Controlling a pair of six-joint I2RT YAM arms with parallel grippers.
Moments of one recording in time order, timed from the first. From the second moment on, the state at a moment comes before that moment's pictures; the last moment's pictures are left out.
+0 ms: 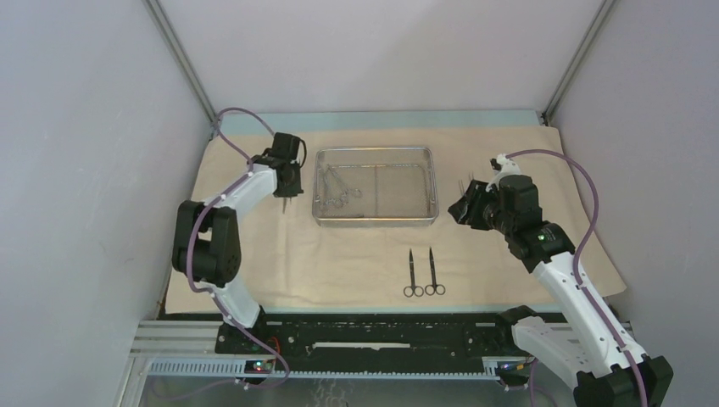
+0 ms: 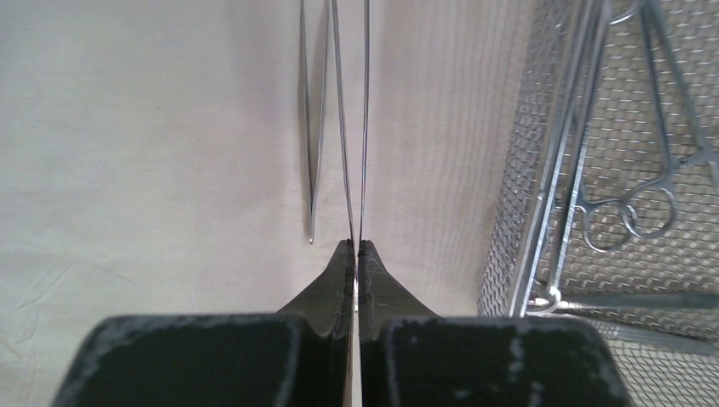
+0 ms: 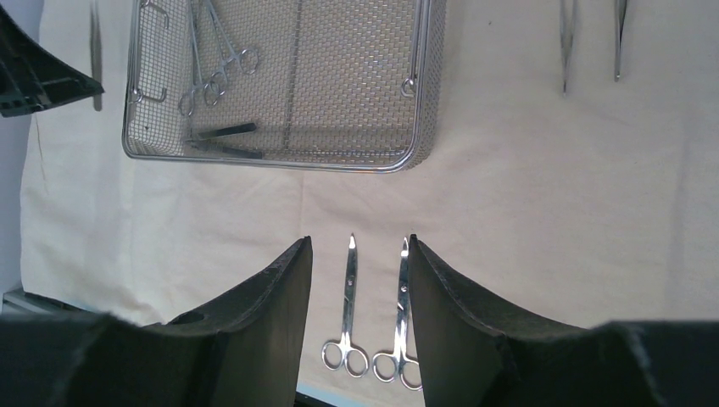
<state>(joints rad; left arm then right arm) -0.23 1.69 1.23 -0.56 -0.23 -0.24 0.29 0.88 0.83 -0.52 -0.11 0.47</state>
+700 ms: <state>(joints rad) -0.21 1.84 1.23 -0.56 -0.16 -0.20 0.26 0.88 0.83 -0.52 -0.13 0.47</state>
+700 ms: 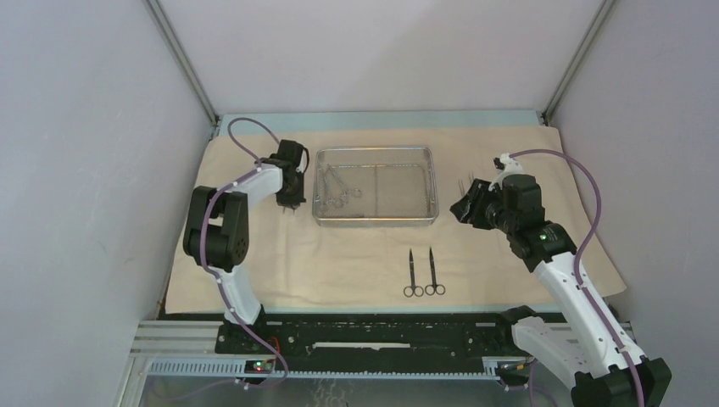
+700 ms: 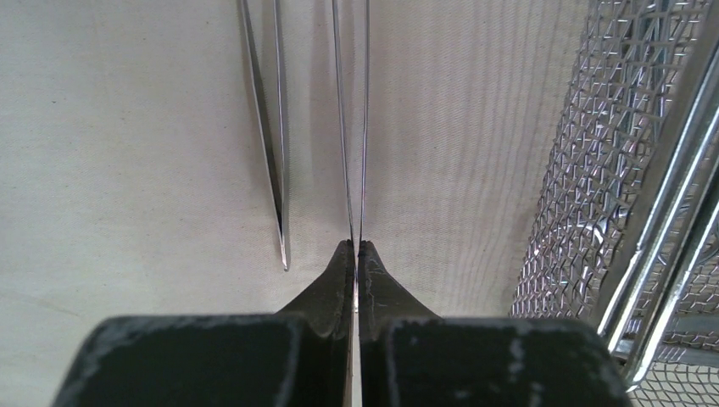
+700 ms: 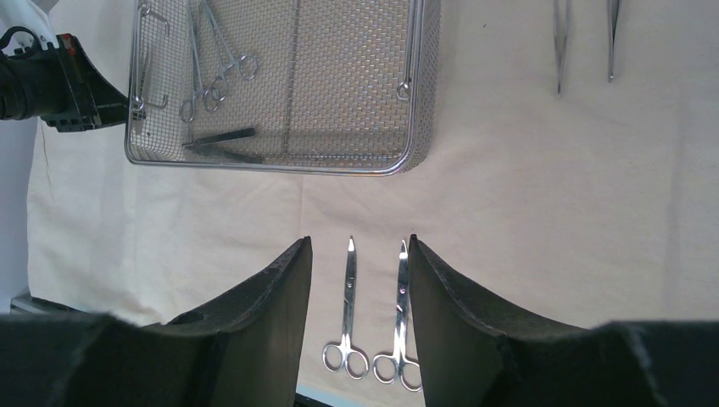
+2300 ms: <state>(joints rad) -0.20 1.91 1.30 -0.59 -0.15 -0.18 0.25 0.87 0.83 -0.51 -0.14 0.47</state>
